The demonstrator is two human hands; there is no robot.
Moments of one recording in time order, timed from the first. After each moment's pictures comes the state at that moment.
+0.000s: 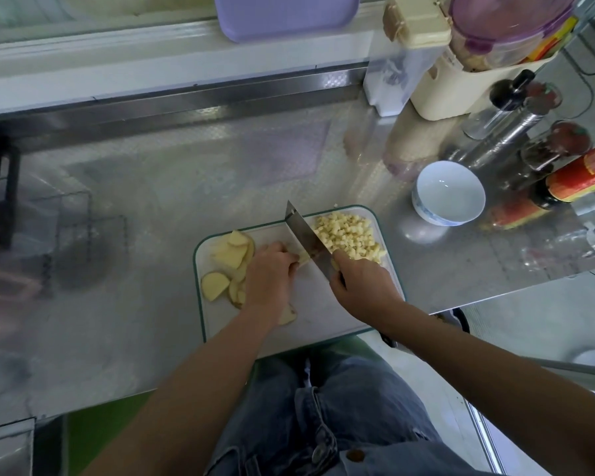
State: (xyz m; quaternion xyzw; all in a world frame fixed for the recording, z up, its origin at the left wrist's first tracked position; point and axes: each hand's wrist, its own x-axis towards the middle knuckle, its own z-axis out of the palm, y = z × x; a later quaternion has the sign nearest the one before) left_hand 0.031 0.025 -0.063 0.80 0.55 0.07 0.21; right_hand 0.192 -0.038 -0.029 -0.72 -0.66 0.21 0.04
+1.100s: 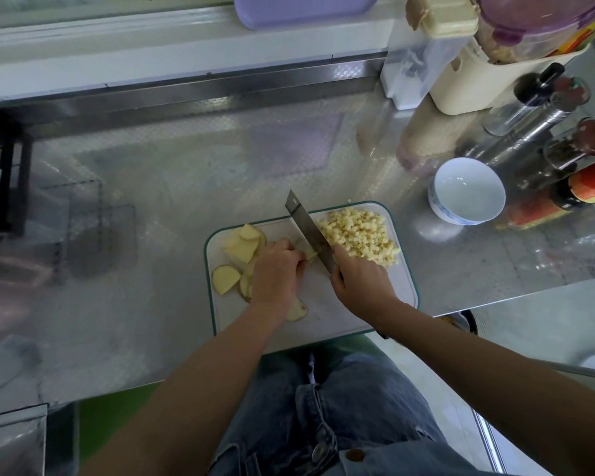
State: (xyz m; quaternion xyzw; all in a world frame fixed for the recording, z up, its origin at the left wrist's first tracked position) left_hand 0.022 0.023 -0.060 0.81 0.55 0.08 0.21; right_hand 0.178 -0.030 -0.052 -0.72 -0.66 0.22 0.05
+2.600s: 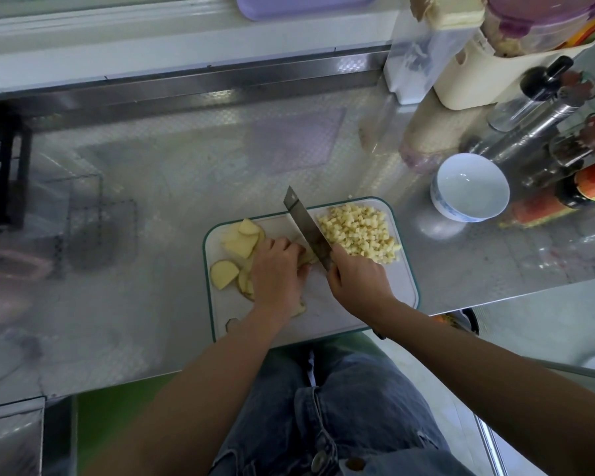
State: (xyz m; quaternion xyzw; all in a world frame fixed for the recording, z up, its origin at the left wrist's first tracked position) left_hand 0.028 0.011 -0.064 0.79 0.59 0.08 0.16; right_hand 0.173 -0.031 -0.048 -0.72 -0.66 0.22 0.05
